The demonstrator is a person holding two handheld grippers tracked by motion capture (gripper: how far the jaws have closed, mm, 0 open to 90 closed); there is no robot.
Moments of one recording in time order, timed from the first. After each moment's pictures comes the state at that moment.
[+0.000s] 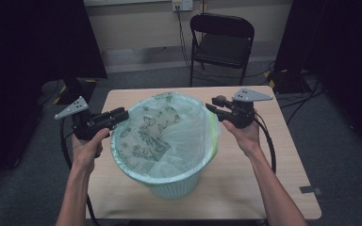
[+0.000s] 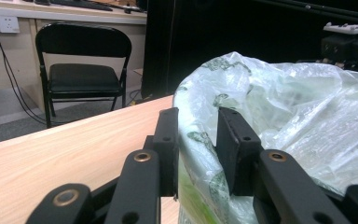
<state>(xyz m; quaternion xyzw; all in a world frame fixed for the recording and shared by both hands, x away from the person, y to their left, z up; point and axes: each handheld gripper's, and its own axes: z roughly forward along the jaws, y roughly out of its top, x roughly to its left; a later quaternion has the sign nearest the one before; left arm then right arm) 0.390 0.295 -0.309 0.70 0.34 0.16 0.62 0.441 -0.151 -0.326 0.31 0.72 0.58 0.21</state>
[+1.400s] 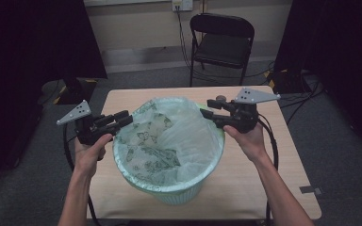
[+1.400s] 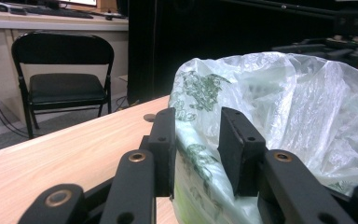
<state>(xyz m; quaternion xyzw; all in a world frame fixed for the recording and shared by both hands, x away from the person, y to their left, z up) 0.383 0.286 -0.311 0.71 0.30 0.15 0.63 0.402 -0.142 -0.293 0.25 0.74 0.61 0.16</state>
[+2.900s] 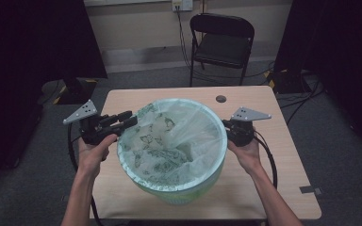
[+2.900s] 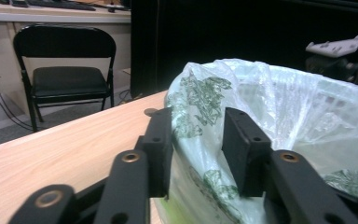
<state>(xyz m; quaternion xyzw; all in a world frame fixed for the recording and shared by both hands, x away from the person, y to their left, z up) 0.386 0.272 -0.309 0.71 0.31 0.15 0.61 0.412 -0.152 -0.362 0.30 0.74 0.58 0.18</state>
